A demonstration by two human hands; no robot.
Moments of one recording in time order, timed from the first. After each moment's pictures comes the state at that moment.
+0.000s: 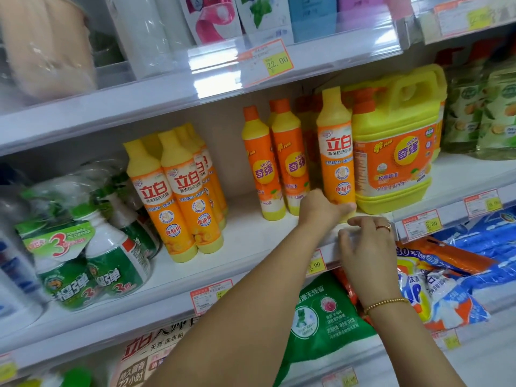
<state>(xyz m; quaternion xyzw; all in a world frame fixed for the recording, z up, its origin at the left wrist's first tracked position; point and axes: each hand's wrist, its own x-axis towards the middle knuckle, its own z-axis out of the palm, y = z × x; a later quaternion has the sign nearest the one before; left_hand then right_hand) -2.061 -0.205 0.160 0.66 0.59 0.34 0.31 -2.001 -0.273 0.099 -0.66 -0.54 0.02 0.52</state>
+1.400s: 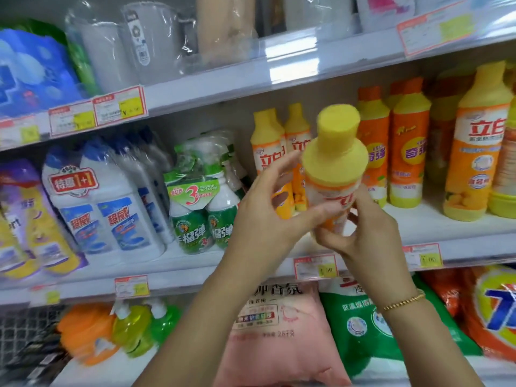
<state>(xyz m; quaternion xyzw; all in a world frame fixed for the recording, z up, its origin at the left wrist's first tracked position) -2.285 -0.376 0.207 0.67 0.46 0.56 0.17 -2.149 -0.331 0.155 -0.34 -0.70 0.19 0.60</state>
